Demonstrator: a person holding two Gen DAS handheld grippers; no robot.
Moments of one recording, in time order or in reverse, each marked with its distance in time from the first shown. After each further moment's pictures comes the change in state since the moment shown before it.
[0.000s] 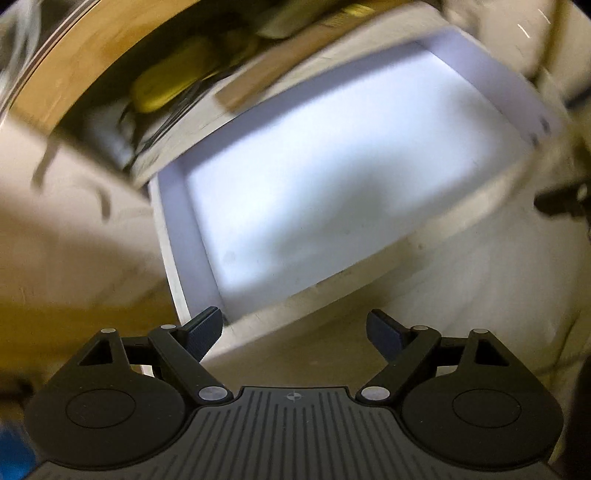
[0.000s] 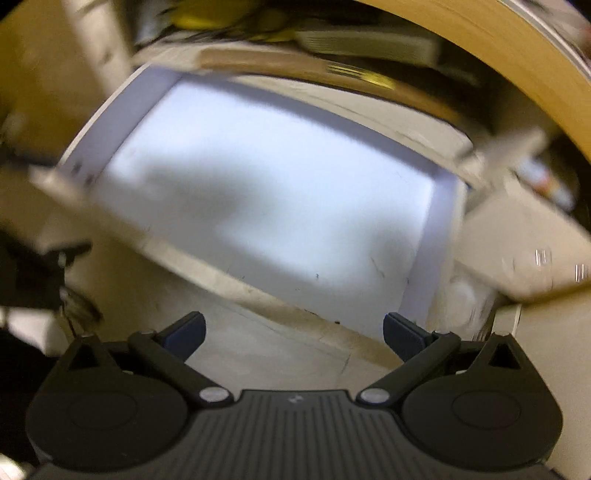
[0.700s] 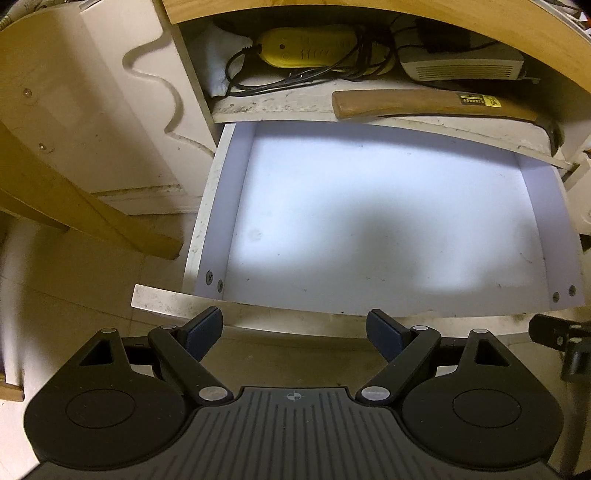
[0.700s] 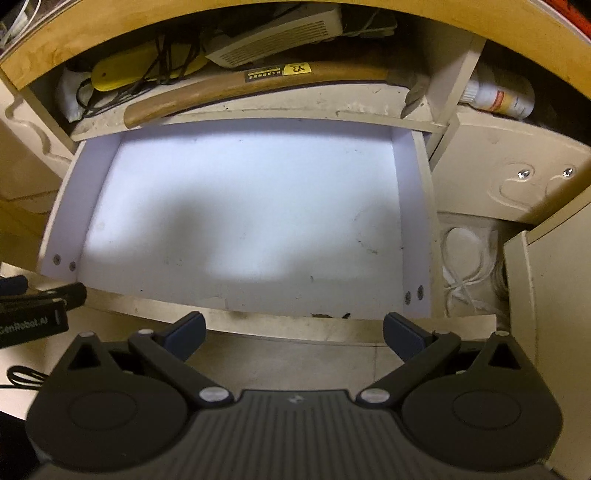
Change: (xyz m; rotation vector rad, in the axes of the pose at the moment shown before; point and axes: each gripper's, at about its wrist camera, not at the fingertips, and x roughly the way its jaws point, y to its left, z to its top) left arm -0.005 0.033 0.002 -0.461 -0.003 -0.023; right arm 0.004 -0.010 -0.004 0.279 -0.036 0.000
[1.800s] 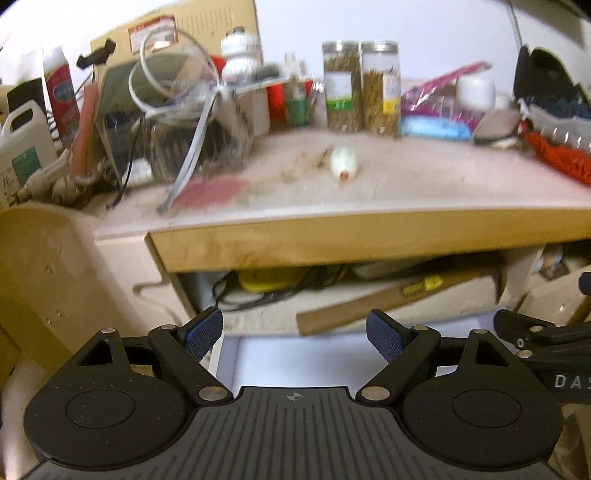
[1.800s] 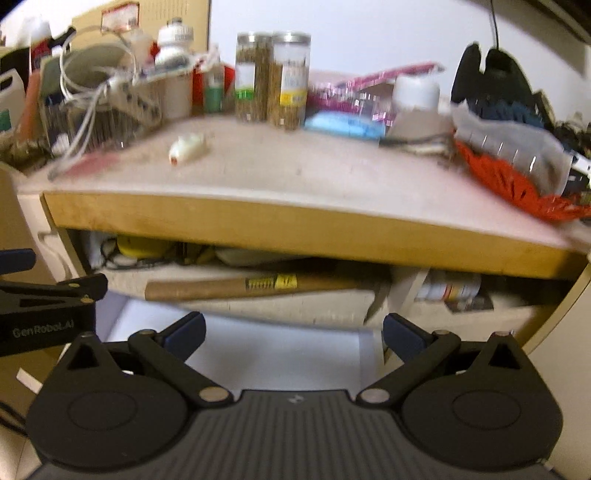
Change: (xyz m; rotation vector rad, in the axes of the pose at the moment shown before) left arm -0.097 -0.032 0.045 0.060 -0.555 -0.013; right arm -0.099 0.007 0.033 -0.055 -0.573 -0.068
